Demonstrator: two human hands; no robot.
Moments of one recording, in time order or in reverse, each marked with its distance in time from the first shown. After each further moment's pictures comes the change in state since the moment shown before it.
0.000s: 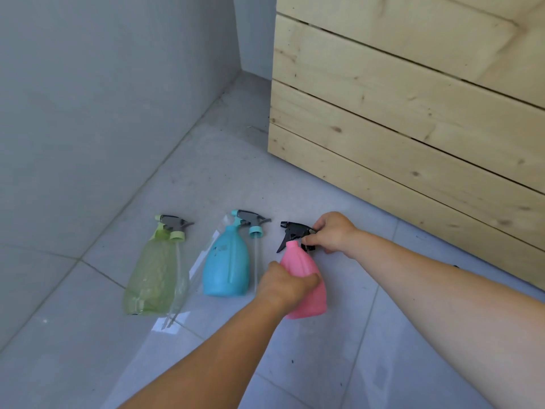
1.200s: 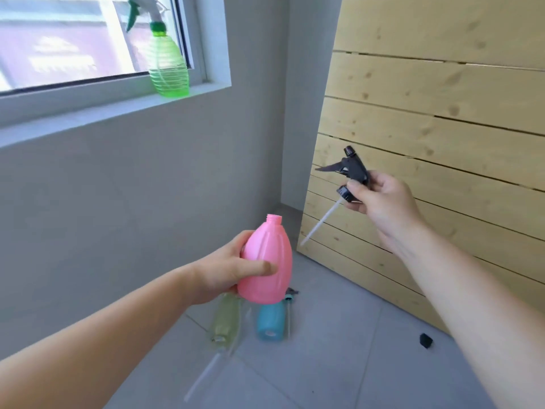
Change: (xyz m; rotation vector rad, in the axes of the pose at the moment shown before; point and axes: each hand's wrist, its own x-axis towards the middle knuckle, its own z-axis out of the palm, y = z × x) left_hand -0.319 -0.009 -0.228 -0.212 -0.105 0.671; right_hand -0.397 -0.197 -0.127 0.719 0.425 -0.817
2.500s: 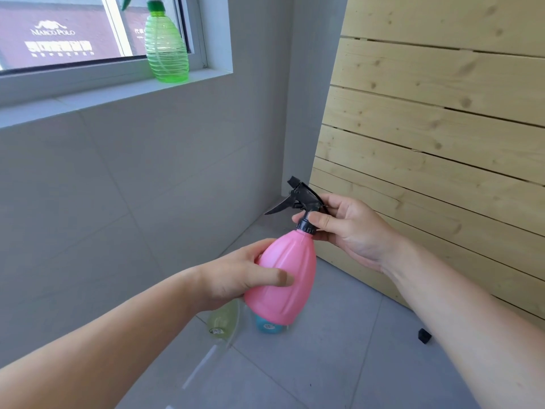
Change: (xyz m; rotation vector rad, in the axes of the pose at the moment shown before) left_hand -0.010 0.007 0.021 0.061 -0.141 0.004; right_hand -0.029 0.021 0.028 0.138 -0.574 0.150
